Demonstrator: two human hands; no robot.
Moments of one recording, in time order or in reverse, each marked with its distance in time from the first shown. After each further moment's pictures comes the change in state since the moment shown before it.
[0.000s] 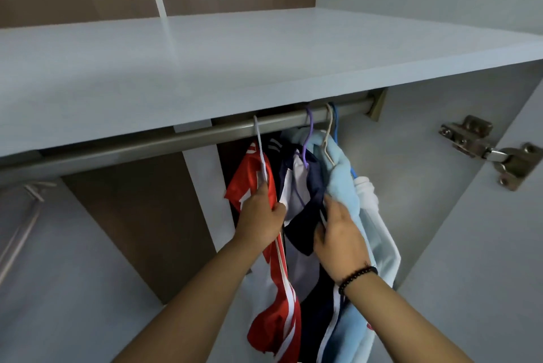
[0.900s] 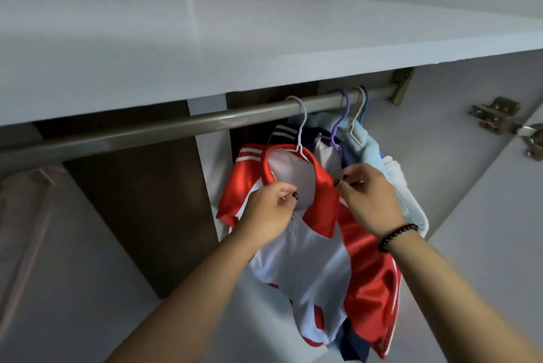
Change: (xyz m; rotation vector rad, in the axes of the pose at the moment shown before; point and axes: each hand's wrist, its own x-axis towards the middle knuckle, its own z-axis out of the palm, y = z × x) left_hand -0.021 -0.050 -0.055 -0.196 -0.162 0.093; right_hand 0.006 -0.077 -0.027 0.216 0.058 0.289
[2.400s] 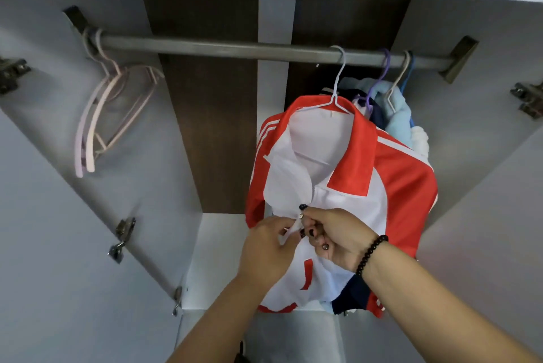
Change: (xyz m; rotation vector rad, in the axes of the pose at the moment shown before) left_hand -0.202 0.018 0.114 0.207 0.382 -0.222; right_hand -0.119 0.035 -0.039 0.481 -1.003 0.660
